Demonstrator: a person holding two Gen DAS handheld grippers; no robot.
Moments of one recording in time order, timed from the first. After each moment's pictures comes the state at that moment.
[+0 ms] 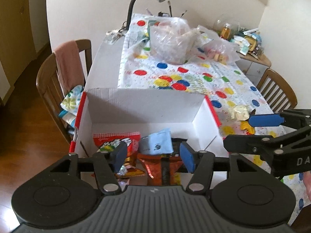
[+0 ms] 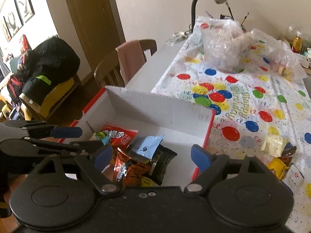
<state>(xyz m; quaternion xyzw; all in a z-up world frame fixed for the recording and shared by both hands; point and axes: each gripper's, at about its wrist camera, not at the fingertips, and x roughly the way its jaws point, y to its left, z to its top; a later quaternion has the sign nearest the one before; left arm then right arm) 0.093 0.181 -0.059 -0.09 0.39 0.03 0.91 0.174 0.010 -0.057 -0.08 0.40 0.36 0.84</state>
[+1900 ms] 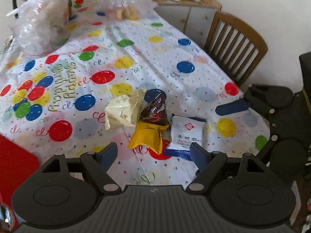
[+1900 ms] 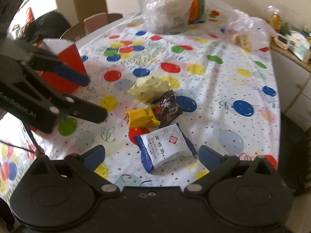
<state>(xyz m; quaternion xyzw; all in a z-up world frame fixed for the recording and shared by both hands) 0.301 -0.111 -0.147 0.01 0.49 -0.11 0.87 0.317 -0.257 -0.164 -0.17 0.41 0.40 0.80</state>
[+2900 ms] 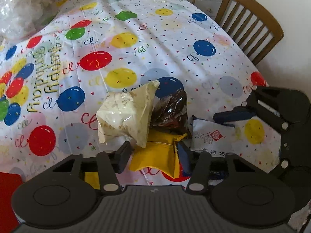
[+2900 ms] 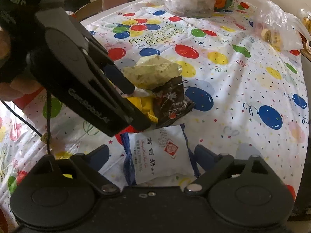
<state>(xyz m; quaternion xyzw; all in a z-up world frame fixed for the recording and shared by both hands) 0.363 -0.113 -0.197 0.02 0.55 -0.10 0.83 0.355 -0.233 -0.209 -0.22 0.42 0.45 0.76</state>
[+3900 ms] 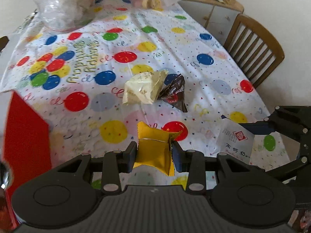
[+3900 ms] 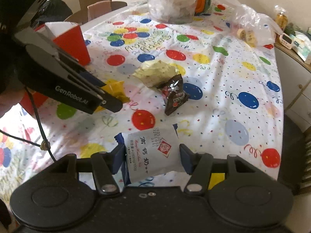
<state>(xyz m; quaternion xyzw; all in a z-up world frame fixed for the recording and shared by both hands) 0.266 -0.091 -0.147 -0.04 0.50 -0.05 0.86 0.295 -0.253 -0.170 -0.19 0.42 0.38 0.80</state>
